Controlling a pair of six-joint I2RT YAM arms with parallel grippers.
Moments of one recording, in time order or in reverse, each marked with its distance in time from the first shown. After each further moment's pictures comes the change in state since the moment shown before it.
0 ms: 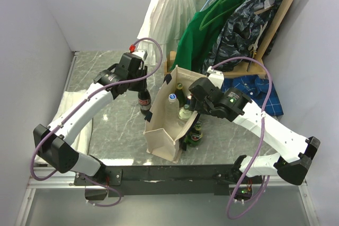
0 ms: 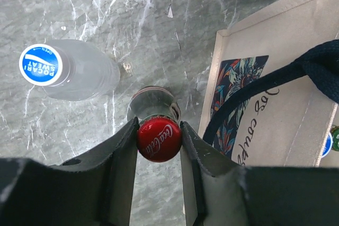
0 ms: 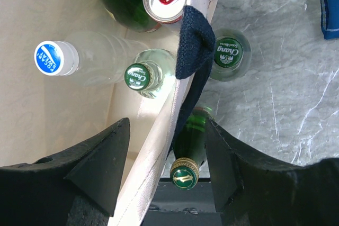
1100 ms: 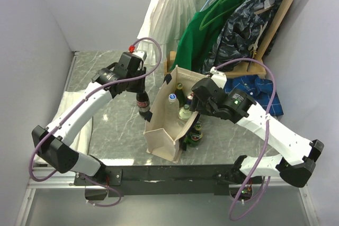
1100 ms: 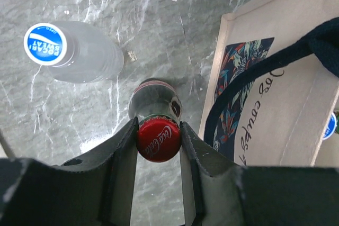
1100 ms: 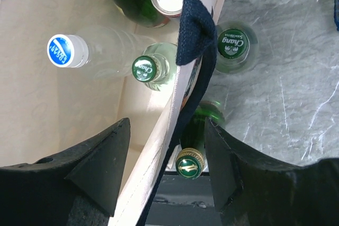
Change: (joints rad) left arm -0.005 -0.004 0.042 -0.092 -0.002 0.000; right arm 0.000 -0.031 -0.003 -0.003 -0.029 0.031
